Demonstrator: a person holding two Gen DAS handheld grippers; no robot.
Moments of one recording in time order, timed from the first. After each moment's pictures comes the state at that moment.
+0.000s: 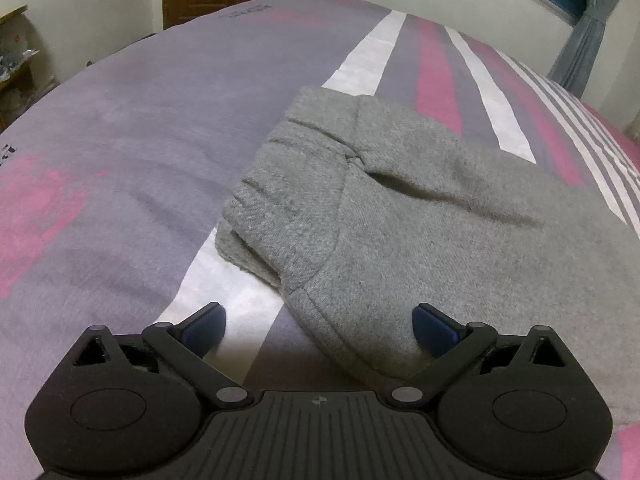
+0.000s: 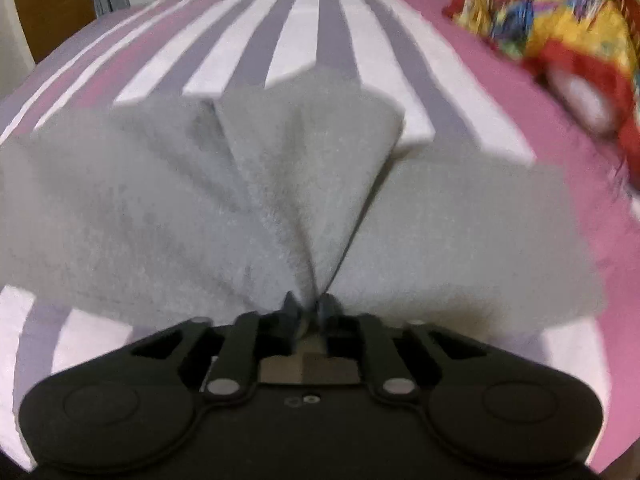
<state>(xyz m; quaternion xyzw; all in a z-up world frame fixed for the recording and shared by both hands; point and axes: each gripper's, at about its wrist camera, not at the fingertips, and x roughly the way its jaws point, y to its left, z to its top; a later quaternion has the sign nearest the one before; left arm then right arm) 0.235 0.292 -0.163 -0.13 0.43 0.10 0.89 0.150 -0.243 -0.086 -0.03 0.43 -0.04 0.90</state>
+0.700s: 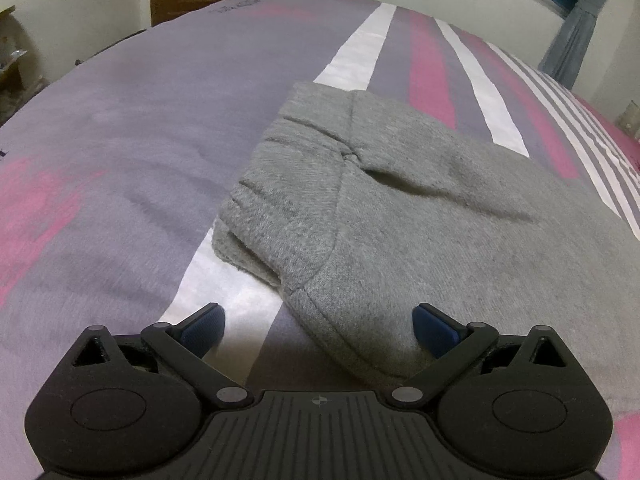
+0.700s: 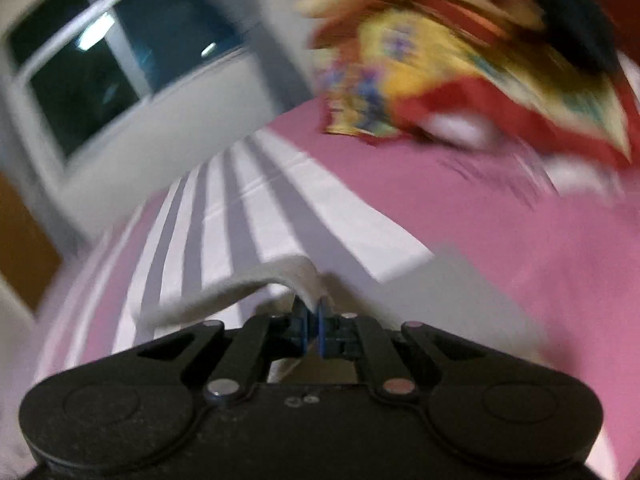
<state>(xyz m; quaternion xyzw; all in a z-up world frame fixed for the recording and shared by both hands) 0.239 0.295 -0.162 -0.13 0.44 0.08 0.88 0.087 -0.367 -0.068 0.30 0.23 -0.12 0.92</state>
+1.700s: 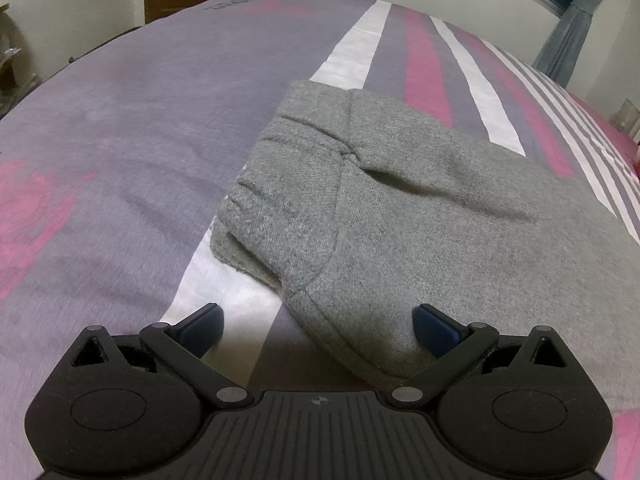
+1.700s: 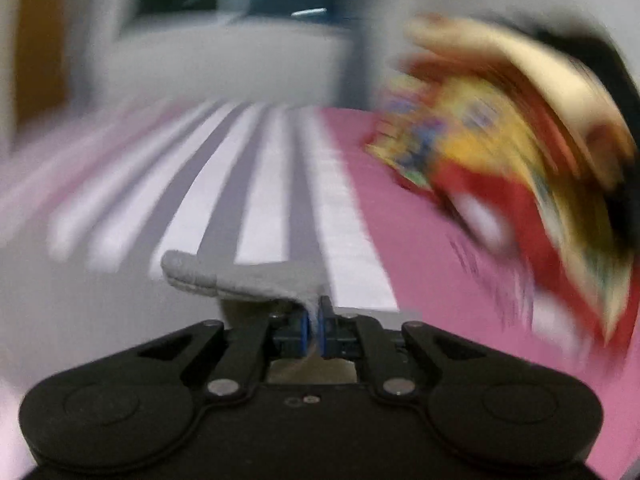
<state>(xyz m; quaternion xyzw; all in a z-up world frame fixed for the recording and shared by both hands) 0.238 0.298 -0.163 -0.13 0.45 0.07 0.88 0.096 -0.346 -0.042 0.11 0.26 -0.11 0.95</state>
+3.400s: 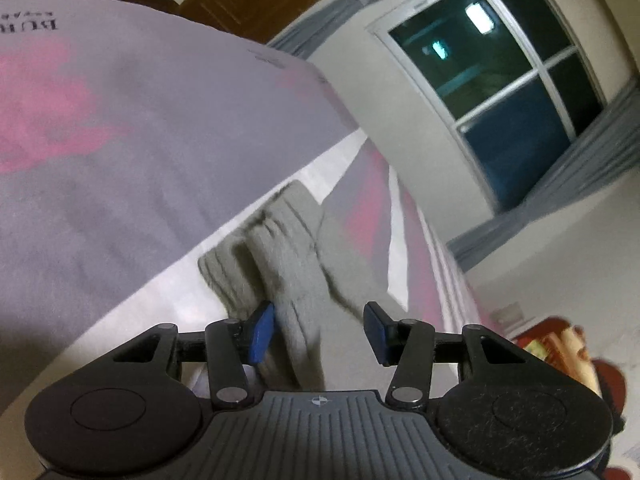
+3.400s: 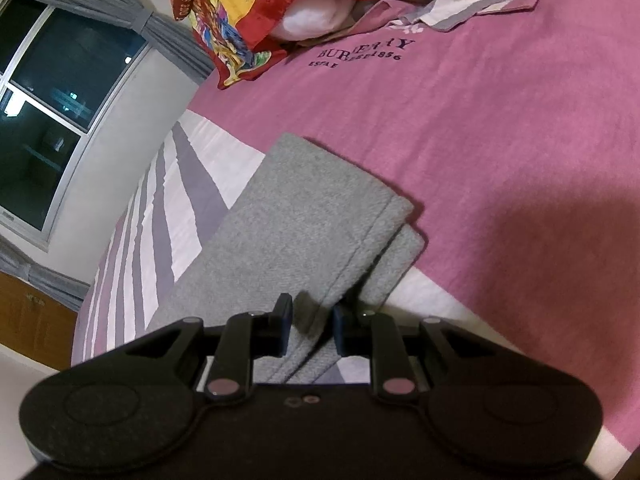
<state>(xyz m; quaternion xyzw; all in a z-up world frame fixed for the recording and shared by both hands) 0.169 0.344 -0.174 -0.43 0.25 0.01 0.87 0.074 -0.437 -0.139 0.43 0.29 -0.14 0.84</state>
